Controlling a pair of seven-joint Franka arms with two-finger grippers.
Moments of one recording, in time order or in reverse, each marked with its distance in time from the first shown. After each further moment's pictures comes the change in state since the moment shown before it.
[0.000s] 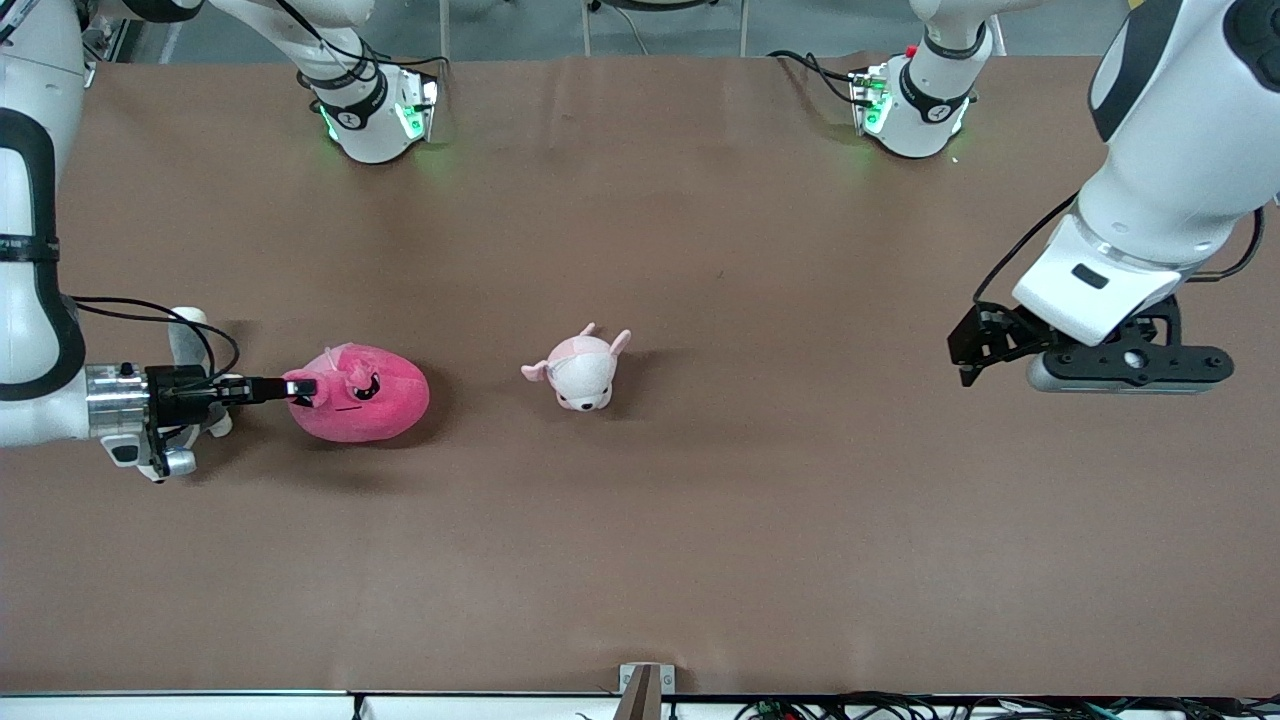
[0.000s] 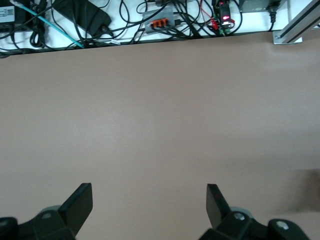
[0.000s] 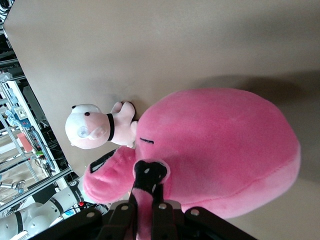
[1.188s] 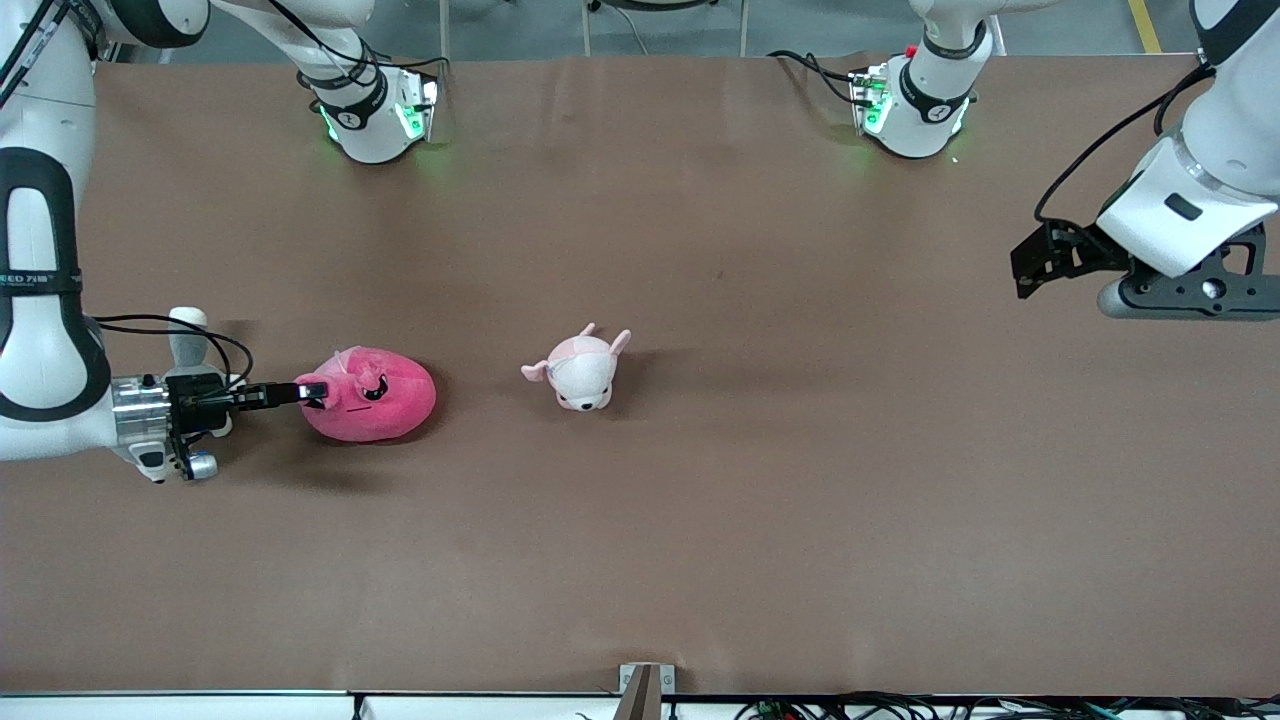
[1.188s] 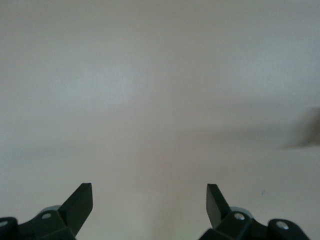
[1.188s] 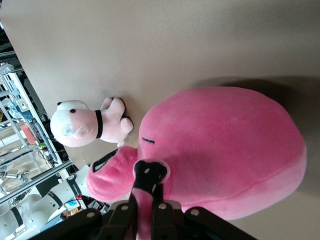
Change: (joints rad) left arm -0.191 -0.197 0.375 -0.110 -0.234 -0.231 0.171; right arm -0.006 0.067 0.002 0.006 0.001 -0.002 -0.045
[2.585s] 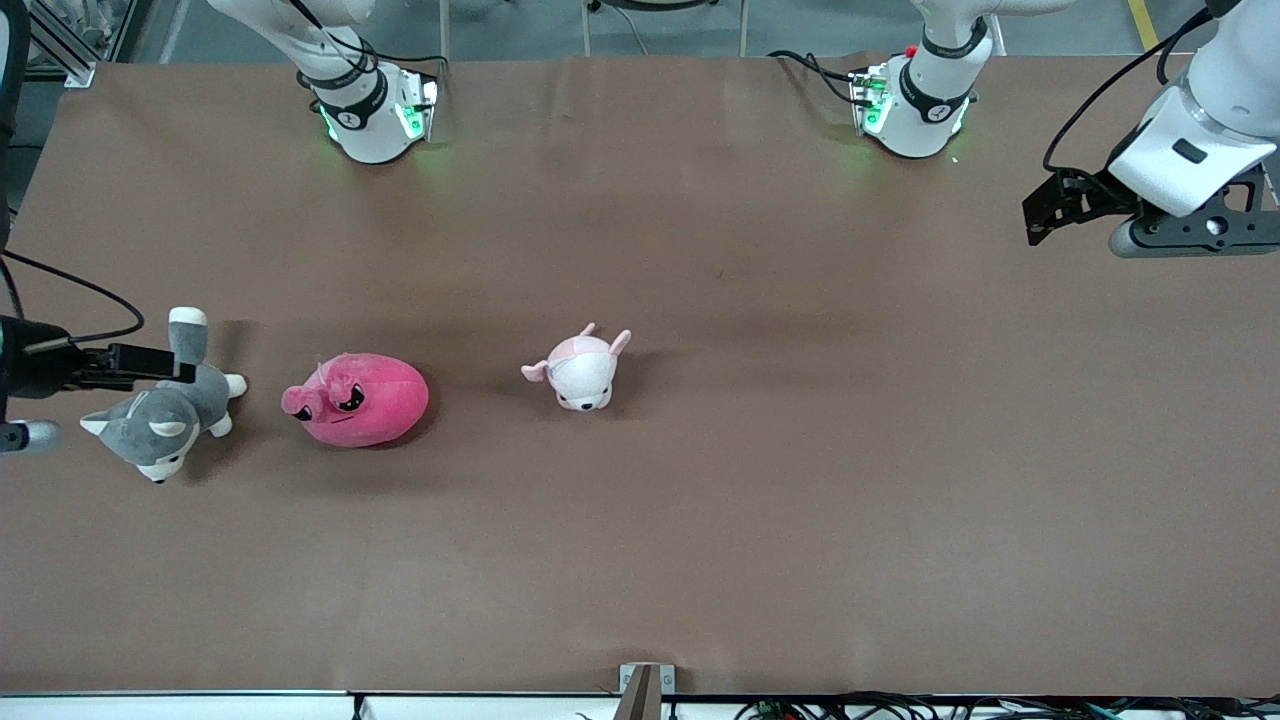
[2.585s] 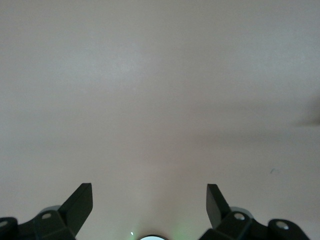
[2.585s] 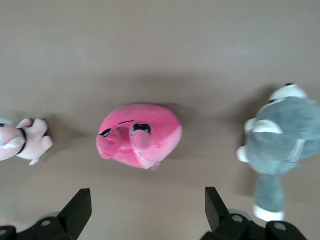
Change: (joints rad) left arm -0.081 -0.182 0.117 -0.251 -0.027 0.043 0.008; right arm 0.080 -0.232 0.008 0.295 -0.592 -0.032 0.201
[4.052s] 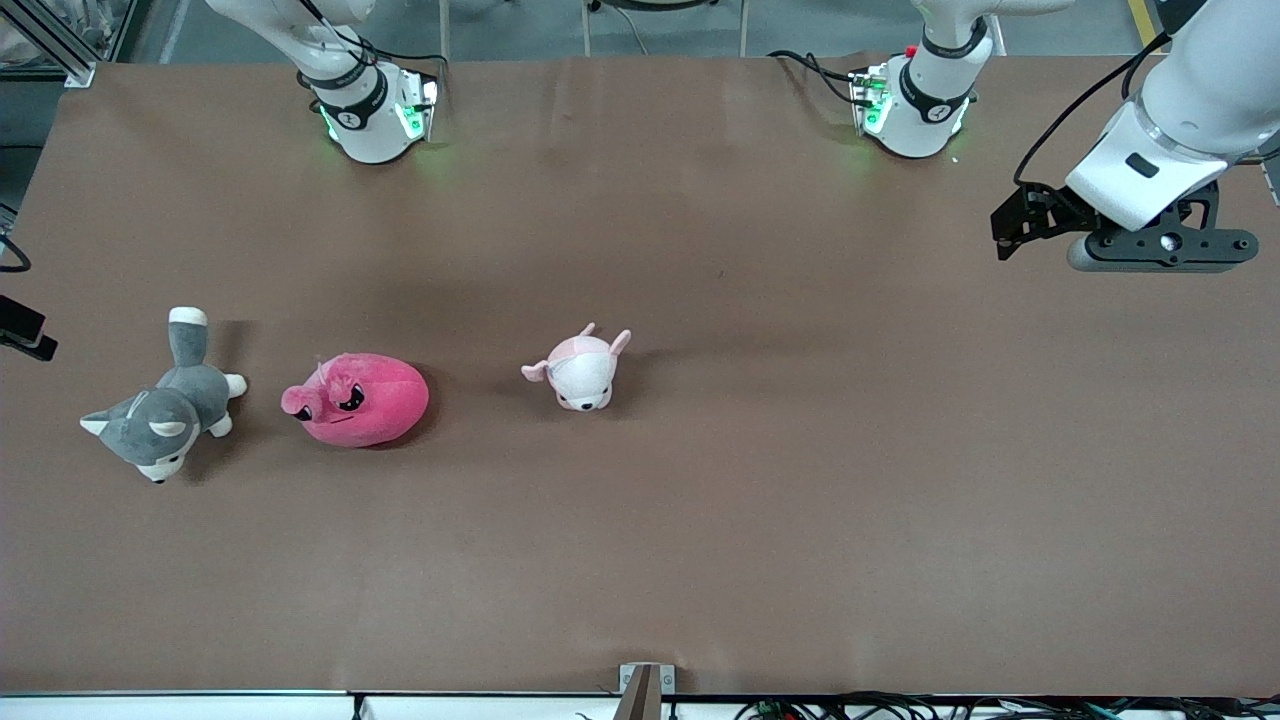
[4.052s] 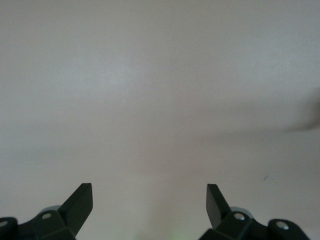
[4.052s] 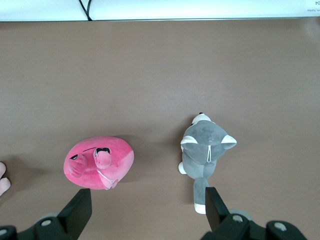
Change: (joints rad) left arm 0.002 0.037 -0.040 0.019 -0.001 0.054 -0.009; right arm 0.008 -0.152 -0.004 0.026 -0.173 0.058 0.091
